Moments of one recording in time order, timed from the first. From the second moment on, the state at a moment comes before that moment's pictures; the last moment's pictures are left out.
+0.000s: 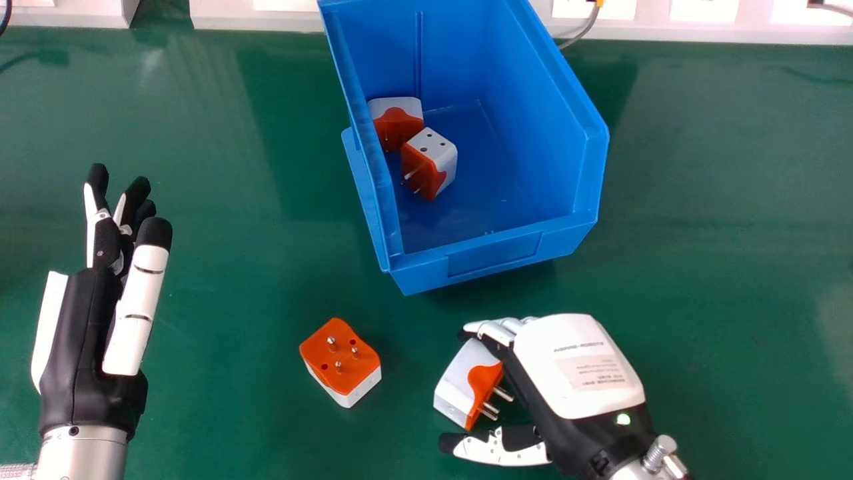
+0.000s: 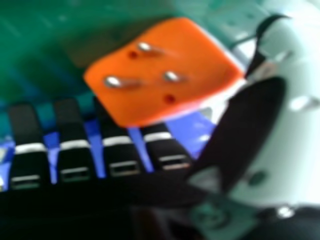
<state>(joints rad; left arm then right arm) 0.24 0.19 0.28 0.03 -0.16 -0.40 -0.19 0.15 -0.32 0.51 -0.04 -1.07 0.06 -0.14</state>
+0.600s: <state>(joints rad) 0.24 0.19 0.29 0.02 -0.17 -0.38 -0.20 0.02 -0.31 0.54 0.10 -1.07 0.07 -0.21</state>
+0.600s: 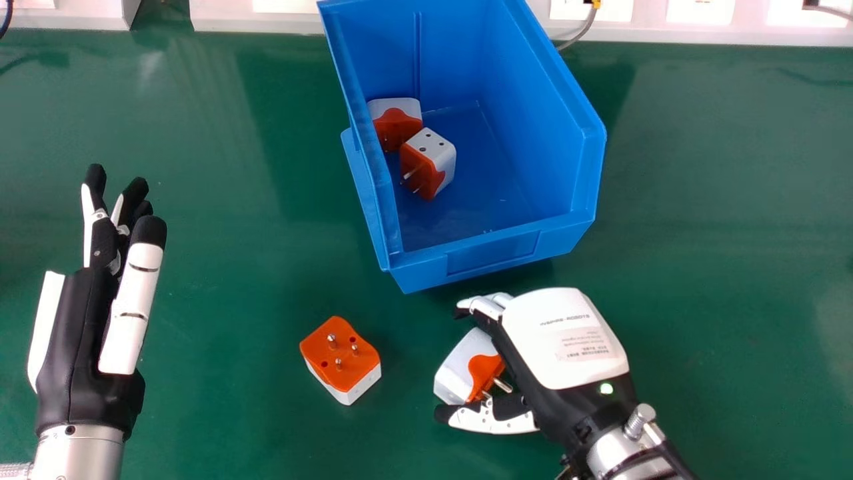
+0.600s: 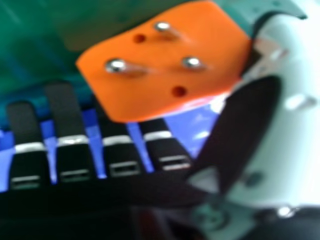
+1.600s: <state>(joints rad) 0.23 0.20 0.29 0.00 -0.17 -0.36 -0.20 -0.05 -0.32 0.51 0.13 -0.86 -0.01 -0.17</state>
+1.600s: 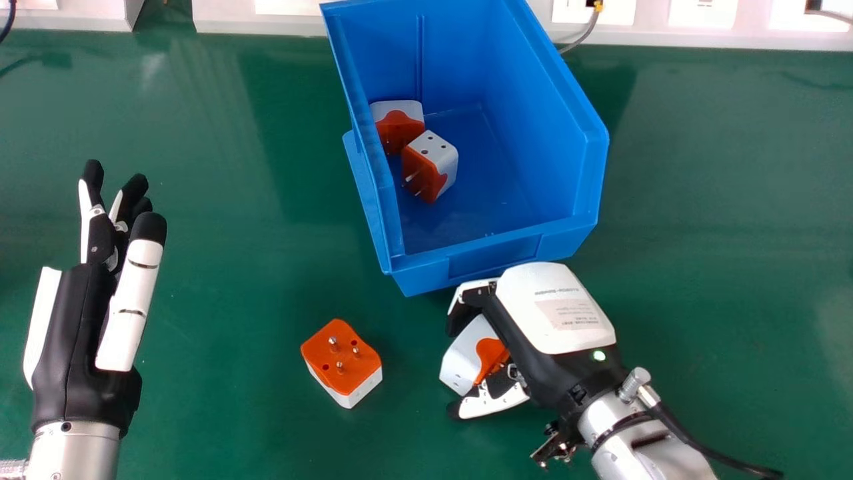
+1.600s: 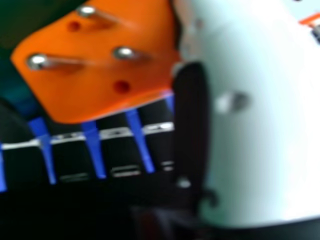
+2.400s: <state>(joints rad) 0.21 0.20 0.28 0.02 -0.16 -0.36 -0.19 -0.01 -0.41 0.18 -0.47 -0.72 -0.09 0.04</state>
